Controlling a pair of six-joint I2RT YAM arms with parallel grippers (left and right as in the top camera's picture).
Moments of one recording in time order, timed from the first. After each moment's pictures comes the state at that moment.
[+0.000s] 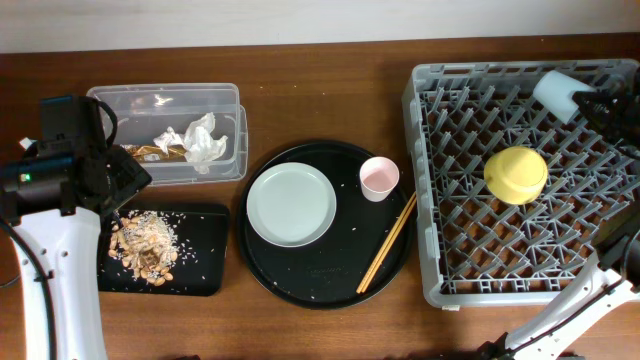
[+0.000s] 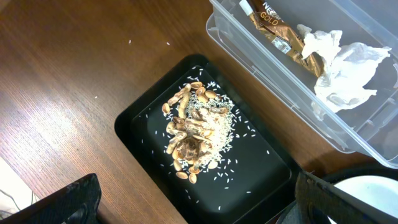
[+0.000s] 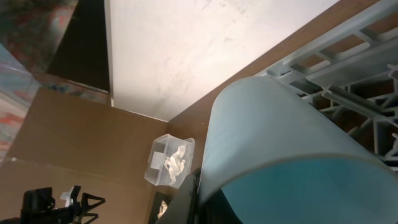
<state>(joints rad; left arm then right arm) 0.17 1.40 1.55 -1.36 -0.33 -0.55 -0.76 2.39 2.21 -1.46 -1.42 -0.50</state>
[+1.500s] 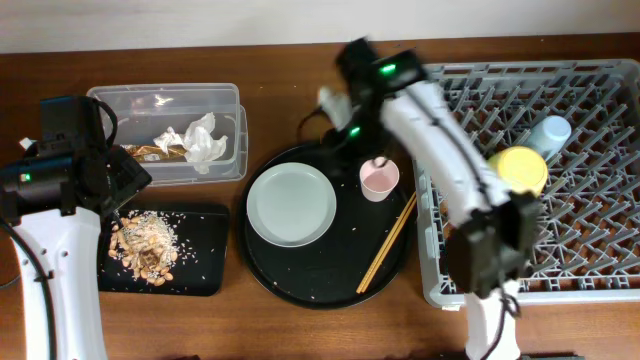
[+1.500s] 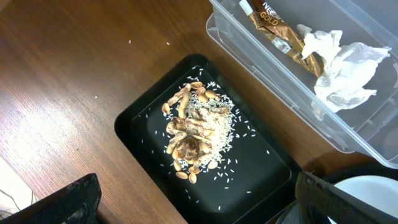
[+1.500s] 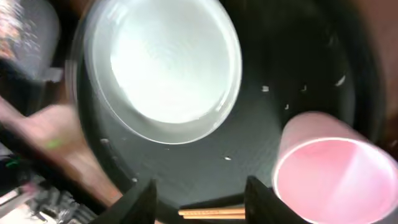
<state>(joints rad) 0.17 1.40 1.55 -1.36 -0.32 -0.55 0.46 2.16 2.12 -1.46 -0.28 -0.05</state>
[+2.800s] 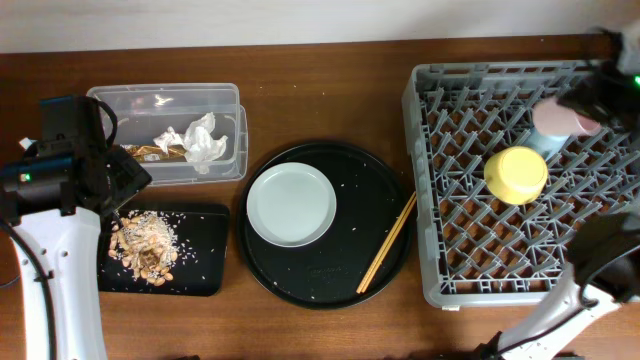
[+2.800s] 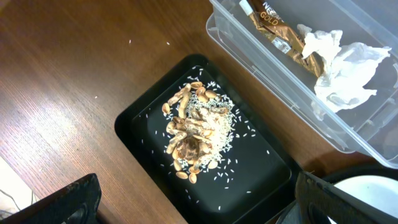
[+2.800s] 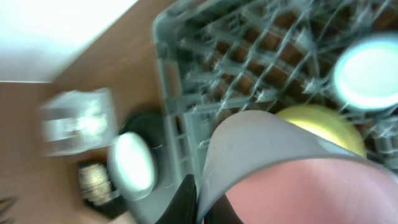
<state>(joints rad) 0.17 1.40 1.55 -1.36 -0.32 -0.55 -0.60 2.13 2.37 -1.69 -0.76 -0.22</state>
